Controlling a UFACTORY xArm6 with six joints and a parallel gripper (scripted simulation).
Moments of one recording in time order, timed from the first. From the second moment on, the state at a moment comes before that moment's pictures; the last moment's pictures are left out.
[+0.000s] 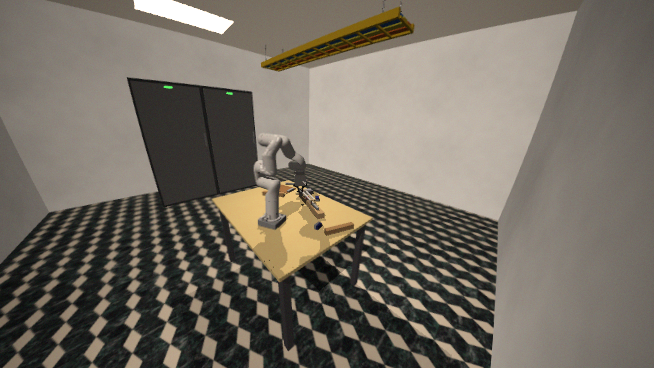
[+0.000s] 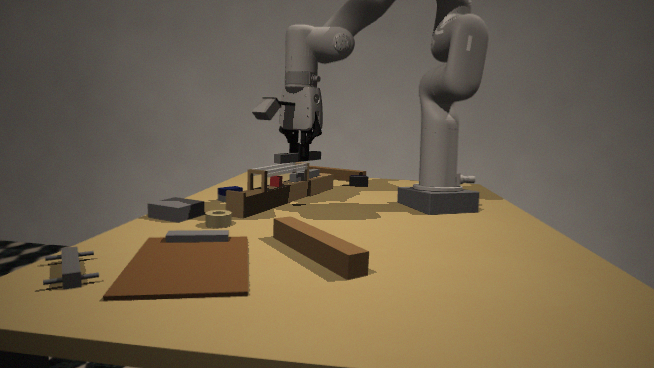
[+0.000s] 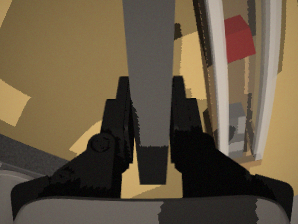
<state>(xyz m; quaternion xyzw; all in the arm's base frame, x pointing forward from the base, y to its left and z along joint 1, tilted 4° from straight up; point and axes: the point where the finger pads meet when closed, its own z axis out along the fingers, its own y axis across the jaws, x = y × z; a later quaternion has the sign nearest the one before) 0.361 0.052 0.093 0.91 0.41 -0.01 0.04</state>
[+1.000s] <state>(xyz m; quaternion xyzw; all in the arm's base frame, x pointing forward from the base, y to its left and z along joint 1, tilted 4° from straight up) 0.262 -0.252 0.105 0.86 0.51 -0.02 0.04</state>
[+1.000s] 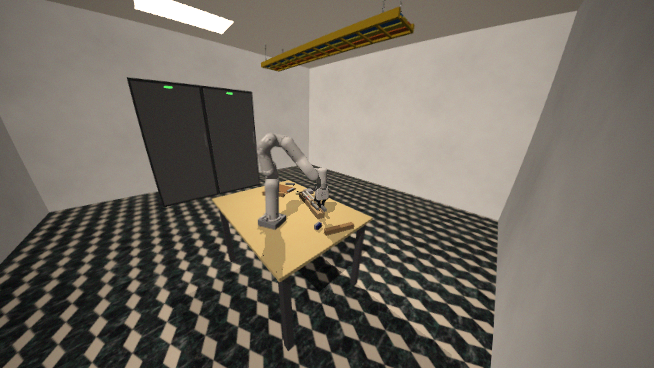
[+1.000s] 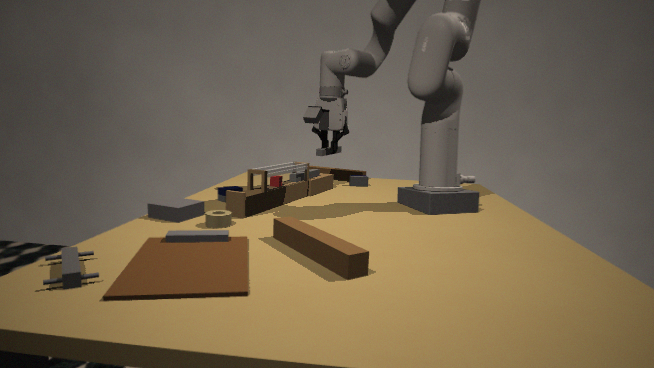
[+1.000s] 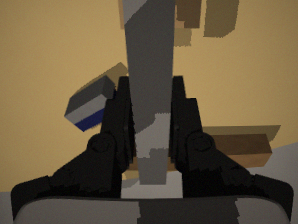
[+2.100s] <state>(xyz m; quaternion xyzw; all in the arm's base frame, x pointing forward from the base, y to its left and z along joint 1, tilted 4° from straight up) 0.263 -0.268 0.046 0.86 0.51 -0.01 0.03</state>
